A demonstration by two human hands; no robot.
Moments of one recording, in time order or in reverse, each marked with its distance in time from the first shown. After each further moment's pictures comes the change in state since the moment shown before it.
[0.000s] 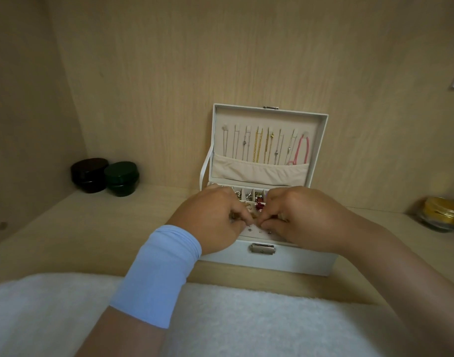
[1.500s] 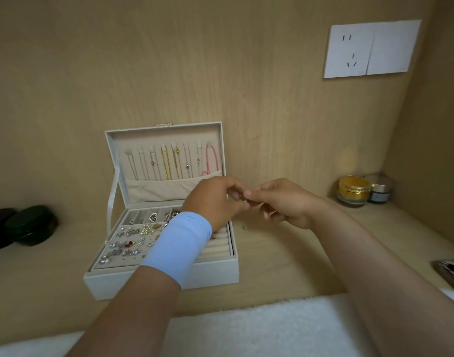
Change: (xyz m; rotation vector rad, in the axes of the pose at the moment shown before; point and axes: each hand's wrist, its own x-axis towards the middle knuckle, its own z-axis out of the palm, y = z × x) left_hand 0.119 0.108 0.081 -0.162 0.043 -0.021; right_hand -0.060 0.141 -0.001 1.206 0.123 0.623
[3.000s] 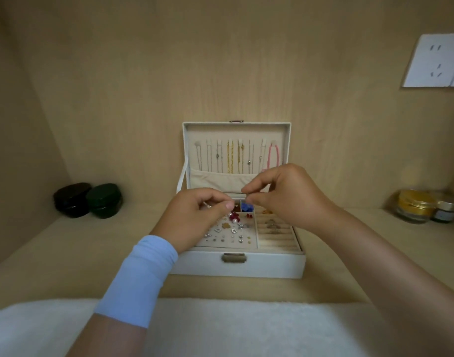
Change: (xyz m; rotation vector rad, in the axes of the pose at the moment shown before) left_hand -0.095 -0.074 -0.096 -0.368 0.162 -0.137; right_hand -0.018 -0.066 0.114 -0.484 0.167 -0.472
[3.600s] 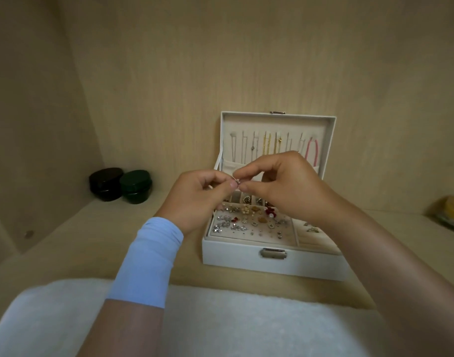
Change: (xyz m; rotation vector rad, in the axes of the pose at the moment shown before) left_hand -0.006 -0.012 -0.049 -0.076 0.084 -0.045; right_hand 0.019 -0.045 0.050 0.138 -0.094 -0.132
